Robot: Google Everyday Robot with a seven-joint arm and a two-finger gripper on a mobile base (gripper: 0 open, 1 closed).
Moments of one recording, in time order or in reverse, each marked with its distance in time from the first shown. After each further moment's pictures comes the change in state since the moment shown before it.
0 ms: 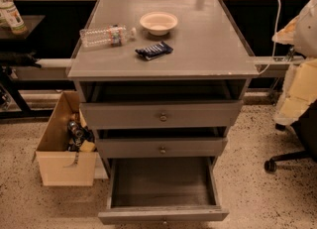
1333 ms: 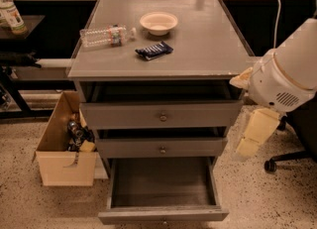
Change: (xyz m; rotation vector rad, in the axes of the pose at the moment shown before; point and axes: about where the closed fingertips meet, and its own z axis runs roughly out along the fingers) arm -0.038 0.056 0.084 -0.159 -0.173 -0.016
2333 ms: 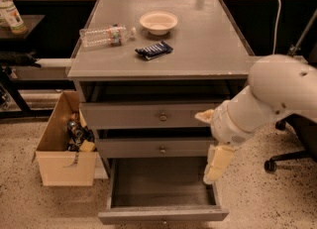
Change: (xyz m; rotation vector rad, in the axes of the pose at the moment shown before) arm 0.017 -0.002 0.149 -0.082 -0.080 -0.166
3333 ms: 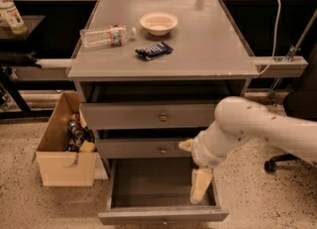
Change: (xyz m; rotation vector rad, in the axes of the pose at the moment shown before) arm 0.031 0.013 0.138 -0.162 -0.033 -0.051
